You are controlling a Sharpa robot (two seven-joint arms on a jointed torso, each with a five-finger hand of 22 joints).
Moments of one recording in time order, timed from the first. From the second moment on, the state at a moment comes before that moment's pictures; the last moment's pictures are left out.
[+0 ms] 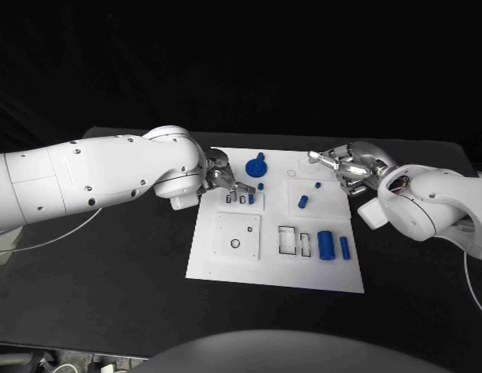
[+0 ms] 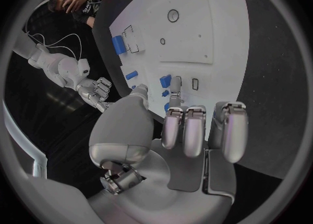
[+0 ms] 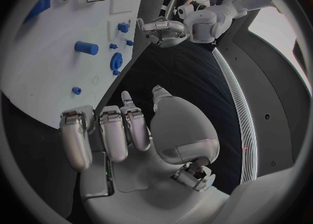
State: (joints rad) left arm 1.42 -0.64 -0.22 1.46 -0.87 0.04 -0.59; left_hand 1.02 -0.02 -0.07 0.29 0.31 0.98 0.08 0.47 0.32 1.47 0.02 1.57 1.31 1.47 -0.02 1.57 1.31 0.01 1.47 0.10 1.57 1.31; right arm 1.30 -0.93 -0.19 1.61 -0.52 -0.41 0.01; right_hand 1.13 0.09 0.01 0.28 0.21 0.80 0.20 0.07 0.13 1.46 0.13 1.57 1.31 1.47 0.07 1.57 1.31 0.01 1.47 0.17 1.57 1.31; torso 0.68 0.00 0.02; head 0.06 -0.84
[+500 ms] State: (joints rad) left arm 1.42 -0.56 -0.22 1.38 -0.87 0.08 -0.66; left_hand 1.03 -0.01 -0.07 0.29 0.31 0.98 0.07 0.47 0.35 1.47 0.02 1.57 1.31 1.47 -0.02 1.57 1.31 0.01 1.47 0.10 1.57 1.31; right arm 1.29 -0.92 -0.19 1.59 -0.52 -0.38 -0.02; right_hand 1.13 0.09 0.01 0.28 0.21 0.80 0.20 0.07 0.13 1.46 0.13 1.57 1.31 1.47 0.07 1.57 1.31 0.01 1.47 0.17 1.57 1.31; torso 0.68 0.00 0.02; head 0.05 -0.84
